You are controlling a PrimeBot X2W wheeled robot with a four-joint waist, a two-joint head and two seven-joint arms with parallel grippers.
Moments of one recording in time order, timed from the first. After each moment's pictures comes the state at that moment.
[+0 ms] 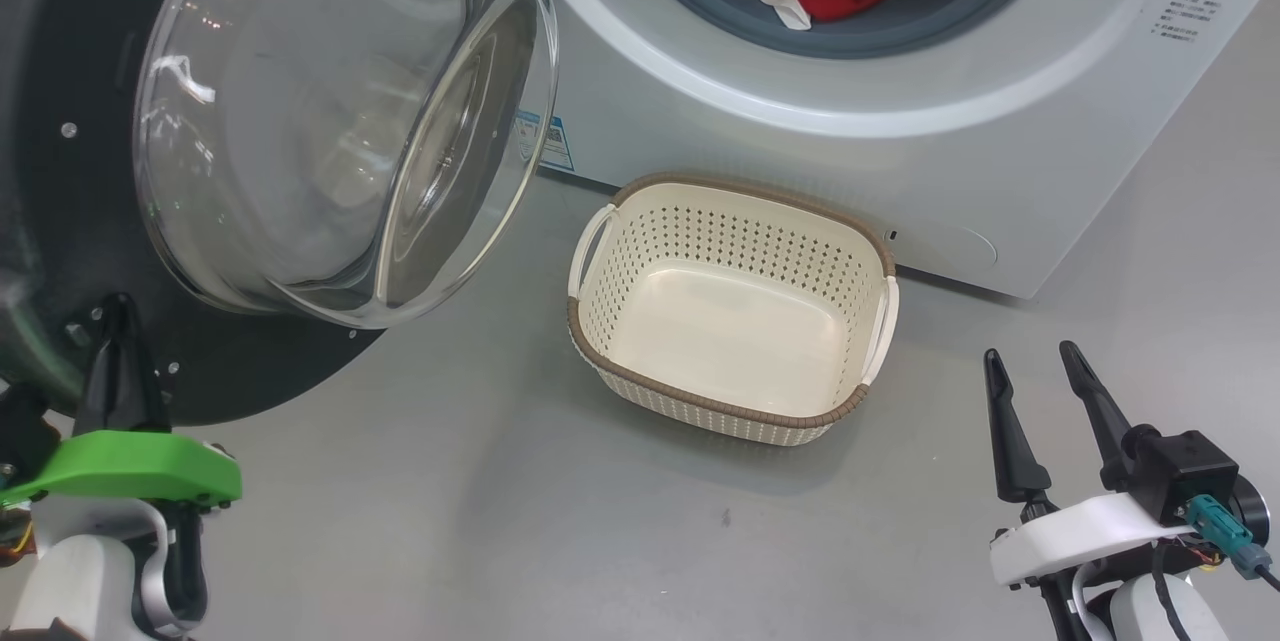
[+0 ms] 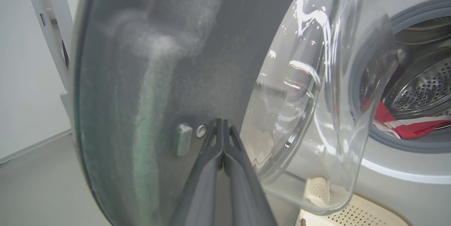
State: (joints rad) left arm -0.23 0.18 -0.01 0.31 -0.54 0.08 -0.22; right arm -0.01 -0.05 0.02 0.19 0.19 0.12 -0.26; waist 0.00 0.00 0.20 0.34
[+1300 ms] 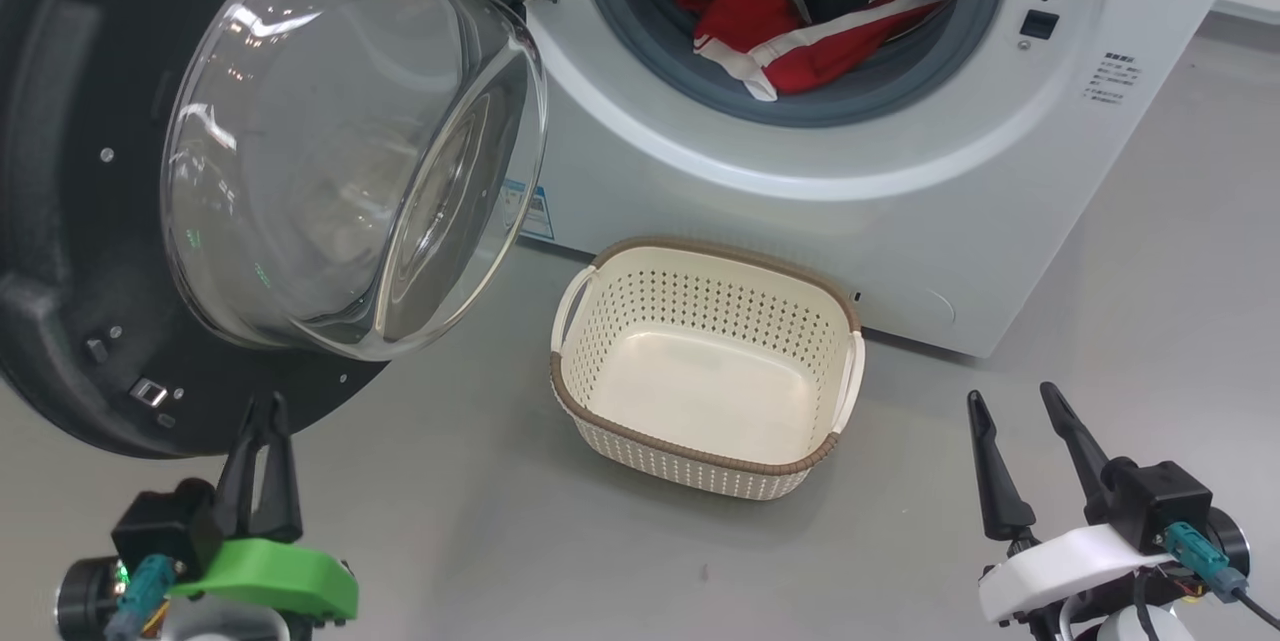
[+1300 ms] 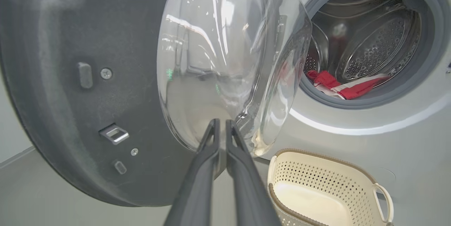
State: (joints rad) left arm -0.07 0.12 -0.12 0.23 -0.38 0.09 -0.25; right arm 0.02 -0.04 0.03 0.22 0.19 0.12 -0.26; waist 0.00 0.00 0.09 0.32
